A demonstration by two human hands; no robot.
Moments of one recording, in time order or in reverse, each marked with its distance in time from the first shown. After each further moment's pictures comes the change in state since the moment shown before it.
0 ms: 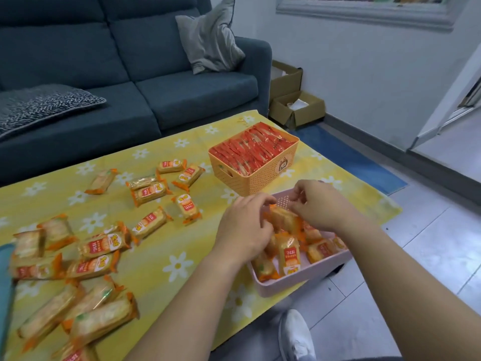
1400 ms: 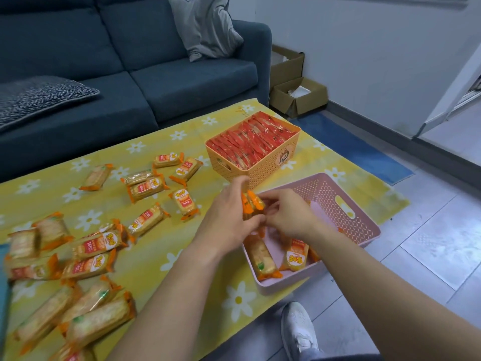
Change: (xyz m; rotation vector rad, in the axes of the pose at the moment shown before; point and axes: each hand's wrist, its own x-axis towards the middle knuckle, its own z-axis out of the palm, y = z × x) left_hand 0.014 -0.032 -0.007 -0.042 -0.050 -0.080; right_hand 0.010 -0.015 0.057 0.419 -0.092 -0.157
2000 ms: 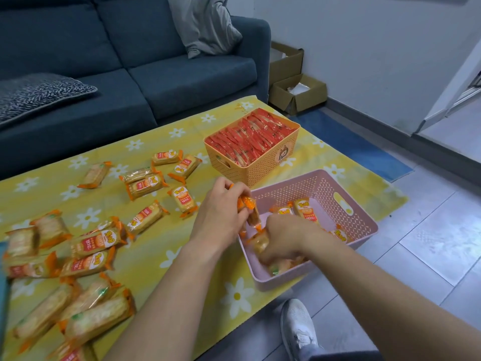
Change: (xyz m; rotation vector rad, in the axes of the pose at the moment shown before) left_hand 0.002 -0.007 0.001 0.139 0.128 0.034; right_hand -0.026 -0.029 0.004 -0.610 -0.418 0.264
